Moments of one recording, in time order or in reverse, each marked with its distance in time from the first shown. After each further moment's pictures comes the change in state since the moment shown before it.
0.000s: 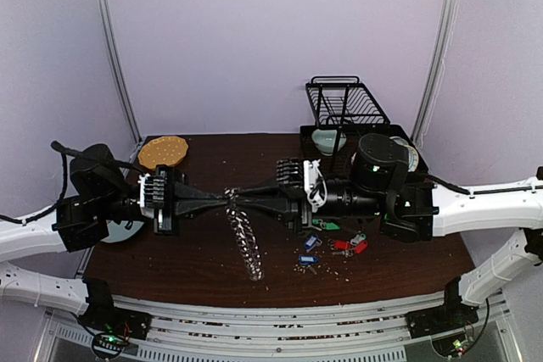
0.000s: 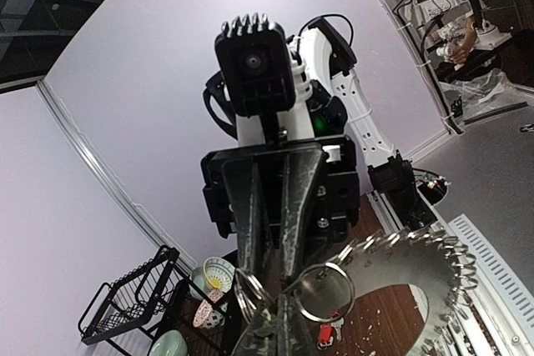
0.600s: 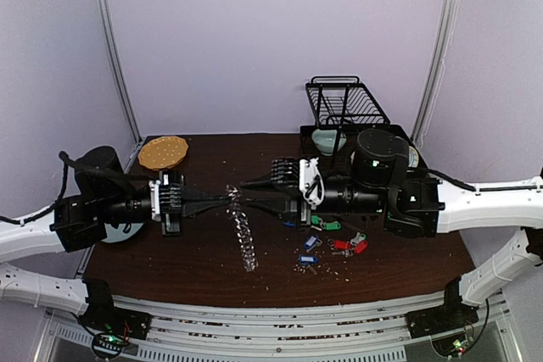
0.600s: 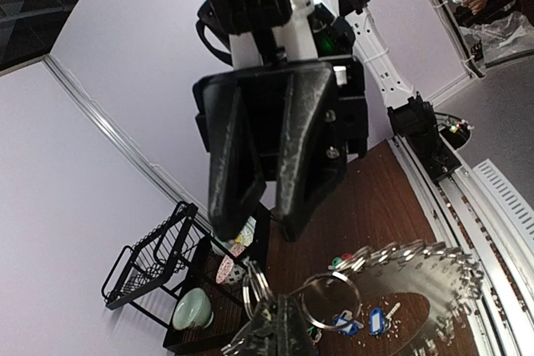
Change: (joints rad) left arm 0.000 -0.013 0.003 -0.116 -0.135 0.126; right arm -0.004 -0.016 0.032 -0.103 0.066 -0.070
